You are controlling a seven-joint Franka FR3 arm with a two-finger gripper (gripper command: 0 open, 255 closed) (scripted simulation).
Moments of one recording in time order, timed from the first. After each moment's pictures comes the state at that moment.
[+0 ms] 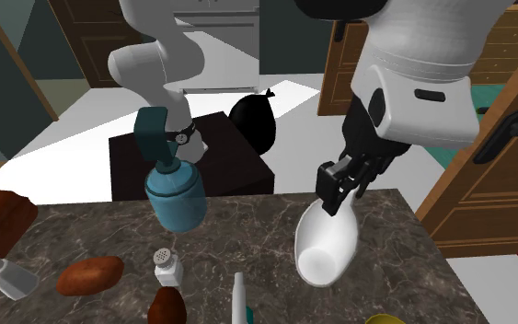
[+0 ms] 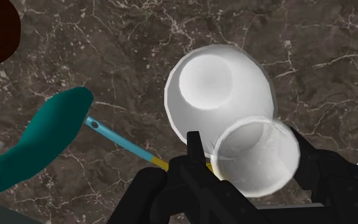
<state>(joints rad) 0.04 0.25 0.25 -1.68 -0.07 1.86 0.17</state>
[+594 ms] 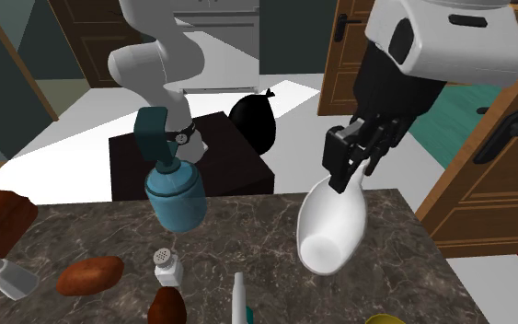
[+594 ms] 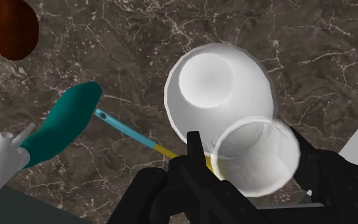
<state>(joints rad) 0.04 0.24 0.25 -1.58 -0.07 1.74 0.17</state>
